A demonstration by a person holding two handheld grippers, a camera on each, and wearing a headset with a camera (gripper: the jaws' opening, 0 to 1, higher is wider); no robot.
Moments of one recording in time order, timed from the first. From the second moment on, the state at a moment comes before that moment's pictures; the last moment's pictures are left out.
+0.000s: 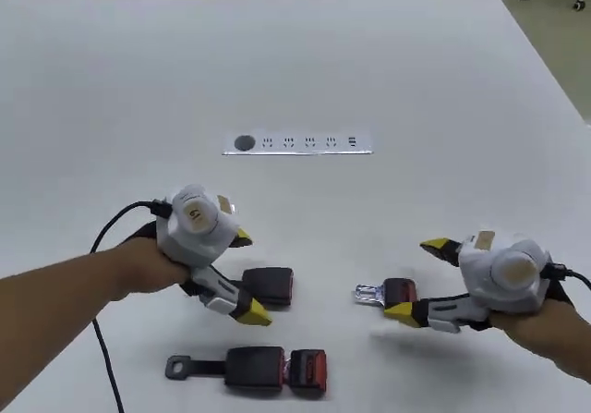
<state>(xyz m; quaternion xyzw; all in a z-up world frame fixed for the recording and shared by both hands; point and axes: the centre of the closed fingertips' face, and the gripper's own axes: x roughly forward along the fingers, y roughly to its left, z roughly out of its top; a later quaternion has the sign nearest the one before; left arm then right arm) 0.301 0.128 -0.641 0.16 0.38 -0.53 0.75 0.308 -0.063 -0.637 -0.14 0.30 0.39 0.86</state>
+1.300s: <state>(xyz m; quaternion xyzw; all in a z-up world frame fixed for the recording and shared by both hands) 0.185 0.247 -0.537 -0.03 0.23 -0.28 0.93 0.199 -0.032 -0.559 -0.06 0.20 0.26 0.94</state>
